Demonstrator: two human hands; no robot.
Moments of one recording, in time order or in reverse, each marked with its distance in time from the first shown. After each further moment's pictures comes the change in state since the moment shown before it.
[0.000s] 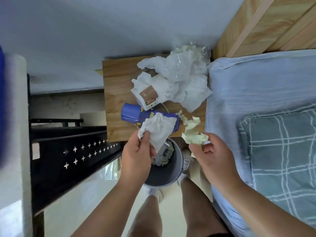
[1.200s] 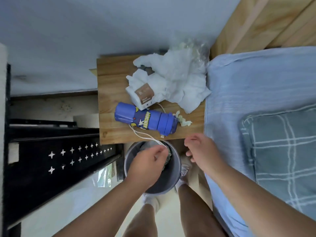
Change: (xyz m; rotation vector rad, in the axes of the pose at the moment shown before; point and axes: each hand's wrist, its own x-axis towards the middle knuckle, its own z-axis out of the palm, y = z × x) left_hand 0.017 -0.049 0.032 0.478 -0.334 0.037; right_hand 0.061 0.047 0.032 -0.037 -0.119 0.331
